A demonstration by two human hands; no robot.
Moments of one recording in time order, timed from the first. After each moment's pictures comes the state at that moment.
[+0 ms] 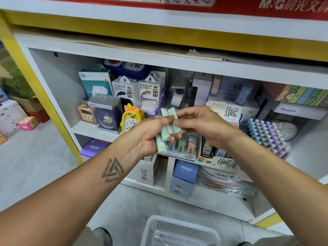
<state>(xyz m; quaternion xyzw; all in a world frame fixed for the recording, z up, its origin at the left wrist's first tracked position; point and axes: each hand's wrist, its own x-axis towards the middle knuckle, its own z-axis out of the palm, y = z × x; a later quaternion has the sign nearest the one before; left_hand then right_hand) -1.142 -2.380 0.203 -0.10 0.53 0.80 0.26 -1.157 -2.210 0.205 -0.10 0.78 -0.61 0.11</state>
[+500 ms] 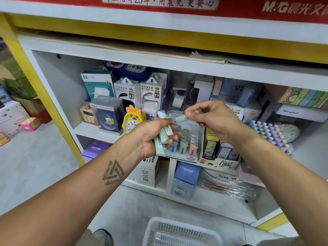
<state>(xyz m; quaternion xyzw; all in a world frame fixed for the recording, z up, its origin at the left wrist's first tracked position) -1.145 -2.386 0.200 -0.13 0.55 0.79 0.26 -1.176 -2.190 0.208 -0.05 0.79 -0.60 0.01</state>
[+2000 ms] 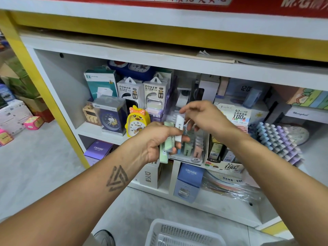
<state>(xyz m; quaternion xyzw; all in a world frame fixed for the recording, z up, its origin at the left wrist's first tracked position) -1.151 -2.387 0.189 -0.08 0.60 0.75 0.25 -1.188 -2.222 0.206 -0.07 0.89 -0.45 0.01</state>
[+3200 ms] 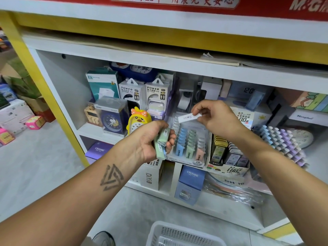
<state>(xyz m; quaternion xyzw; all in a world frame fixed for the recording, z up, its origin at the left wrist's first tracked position) -1.161 -2.403 0.191 -0.17 0.52 0.79 0.29 -1.194 -2.197 0.210 -0.12 0.93 -0.34 -0.08</state>
